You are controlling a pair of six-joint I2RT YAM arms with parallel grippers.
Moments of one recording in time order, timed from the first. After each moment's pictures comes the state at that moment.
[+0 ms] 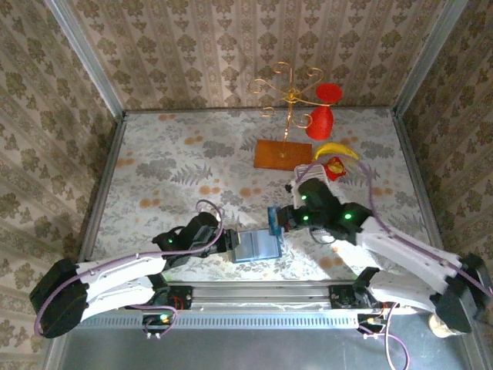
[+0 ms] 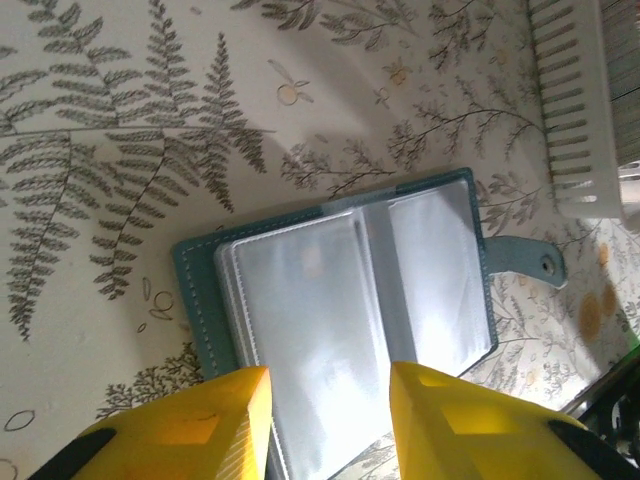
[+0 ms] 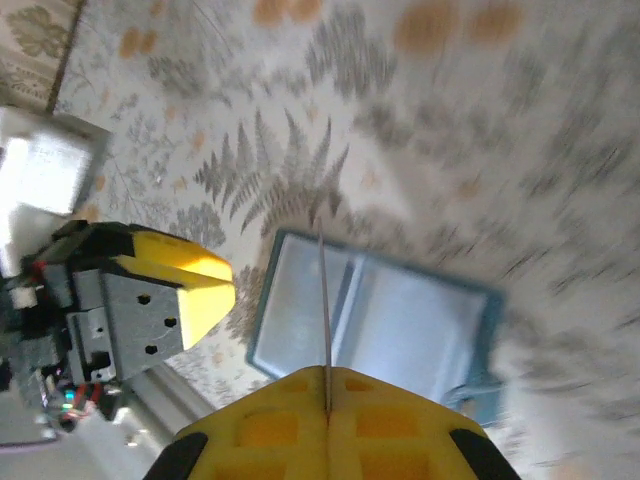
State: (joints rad) left arm -0.96 0.97 0.35 -0.15 0.08 -0.93; right arm 0.76 1.11 0.73 -0.41 -0.22 0.69
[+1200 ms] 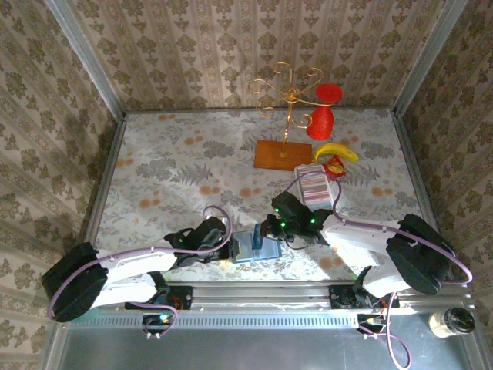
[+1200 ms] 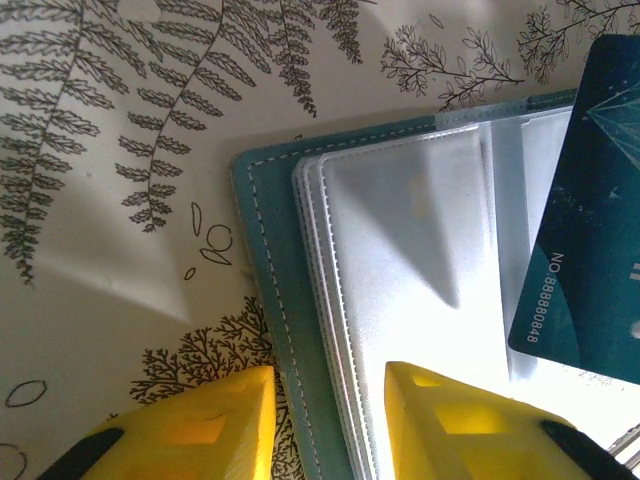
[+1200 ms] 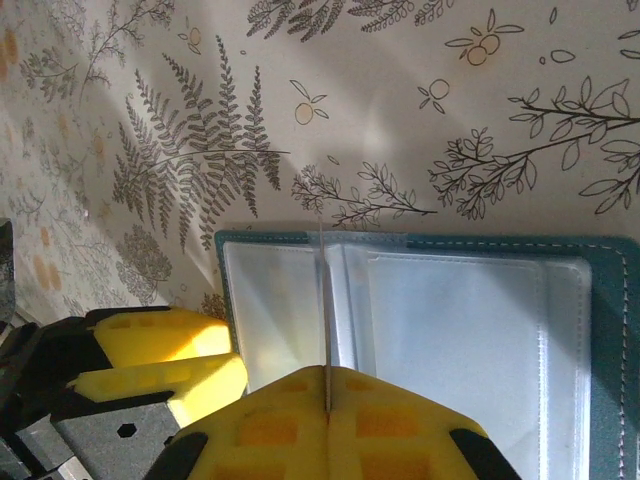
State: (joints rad) left arm -1.00 1.13 0.34 -0.13 0.09 -0.94; right arm 0.83 1.42 0.66 -0.12 -0.21 1.03
